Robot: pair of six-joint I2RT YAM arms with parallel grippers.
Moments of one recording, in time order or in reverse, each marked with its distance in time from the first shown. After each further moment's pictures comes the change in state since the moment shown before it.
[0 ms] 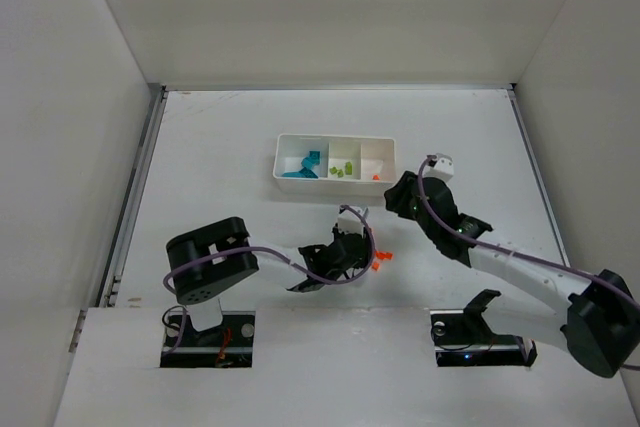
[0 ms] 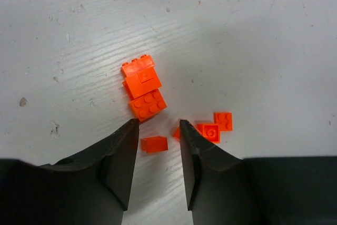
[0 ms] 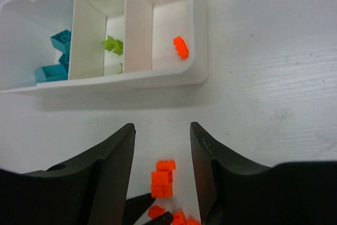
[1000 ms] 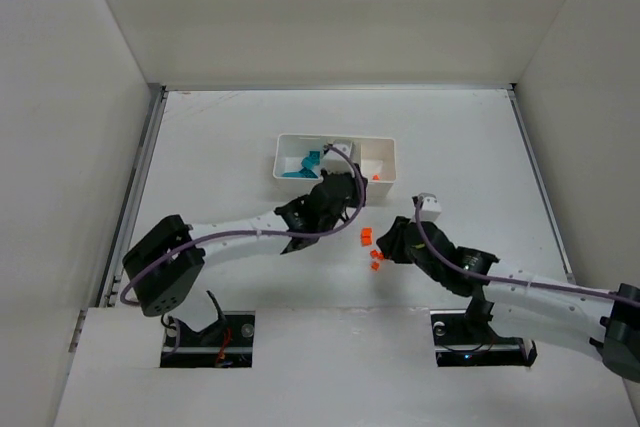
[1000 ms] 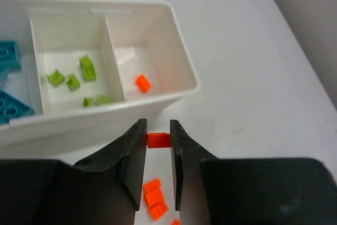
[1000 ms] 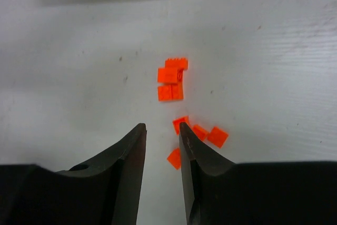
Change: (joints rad) left arm 0.190 -0.220 0.220 -0.182 -0.024 0.169; right arm 0.283 -0.246 -0.197 -0.152 0.016 0.138
